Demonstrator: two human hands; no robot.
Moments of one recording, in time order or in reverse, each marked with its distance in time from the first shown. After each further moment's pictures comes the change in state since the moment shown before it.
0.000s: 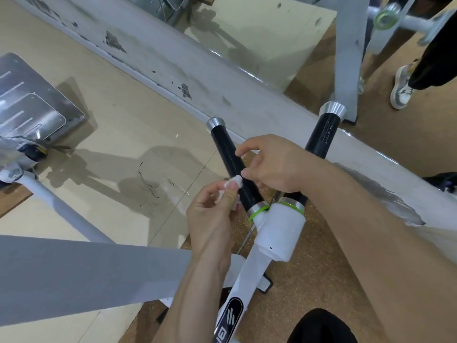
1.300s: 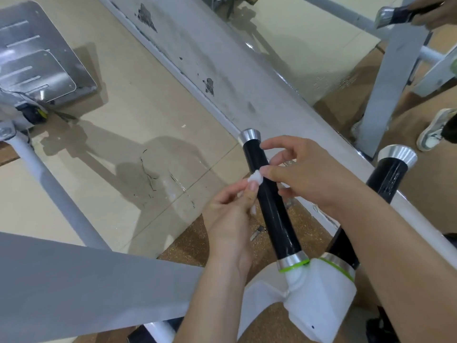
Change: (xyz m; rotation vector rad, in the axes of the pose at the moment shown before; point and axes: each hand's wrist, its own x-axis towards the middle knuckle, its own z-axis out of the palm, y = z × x) left_hand 0.057 0.001 0.016 -0.270 0.097 -0.129; right_hand 0.058 -0.003 0.004 0.413 0.046 0.032
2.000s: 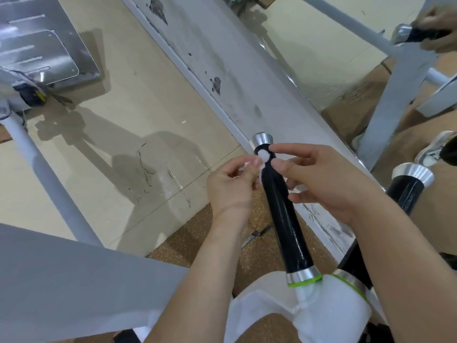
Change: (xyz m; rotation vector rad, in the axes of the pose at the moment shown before) left_hand 0.042 0.016 0.007 0.143 -0.065 0.193; right_hand 0.008 -0.003 0.000 0.121 -0.054 0.064
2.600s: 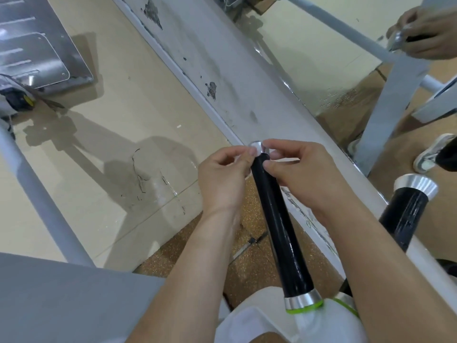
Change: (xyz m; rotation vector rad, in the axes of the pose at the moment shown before) left_hand 0.040 0.007 0.012 0.032 0.015 0.060; right_hand 0.029 0.004 0.011 -0.105 0.228 -0.148
